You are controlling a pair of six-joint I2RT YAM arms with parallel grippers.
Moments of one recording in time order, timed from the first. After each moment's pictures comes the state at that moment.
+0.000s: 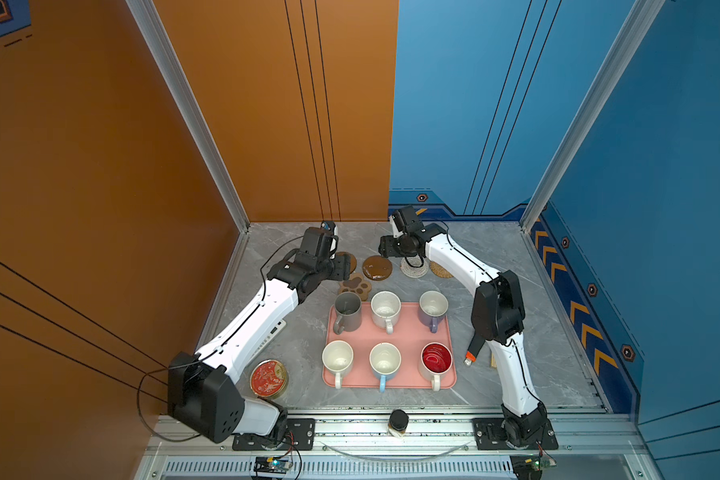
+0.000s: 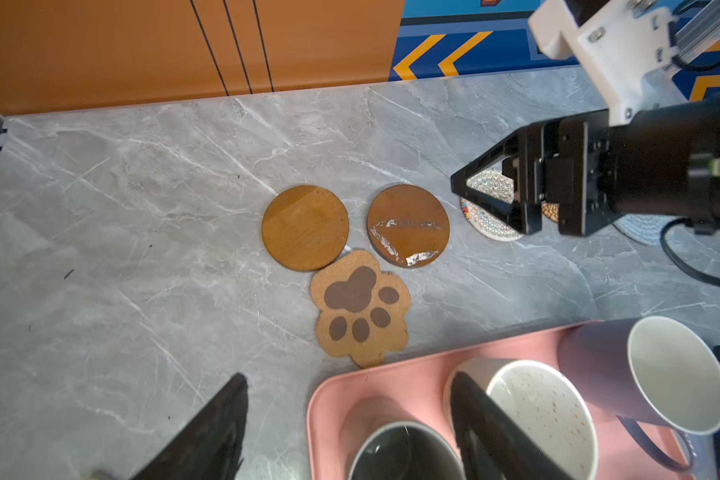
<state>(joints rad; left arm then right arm) -0.40 1.45 1.30 -0.58 -0.11 -0.20 0.53 2.28 2.12 -0.72 -0.02 0.36</state>
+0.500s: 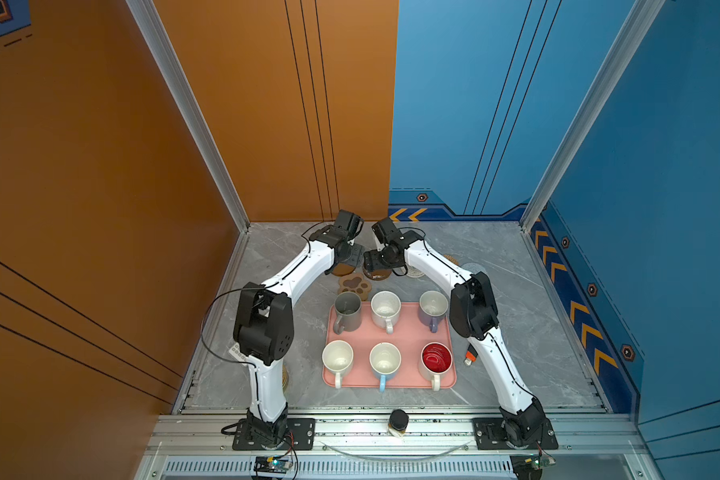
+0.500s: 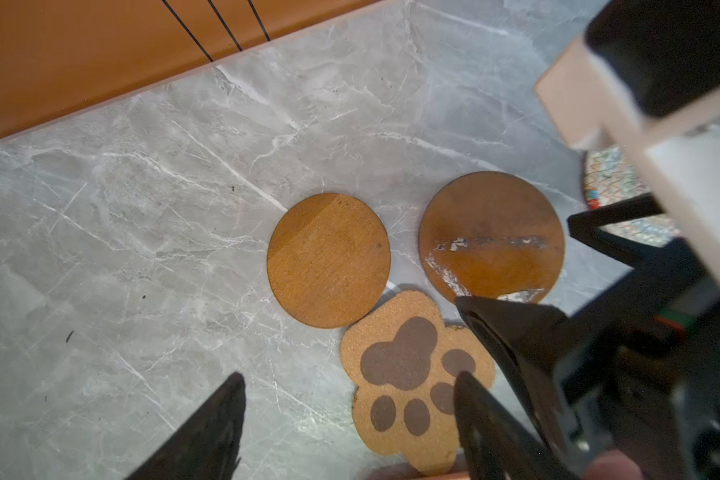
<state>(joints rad) -0.39 1.97 1.72 -0.70 -0.23 -0.08 0.59 2.50 2.31 -0.85 -0.02 0.30</state>
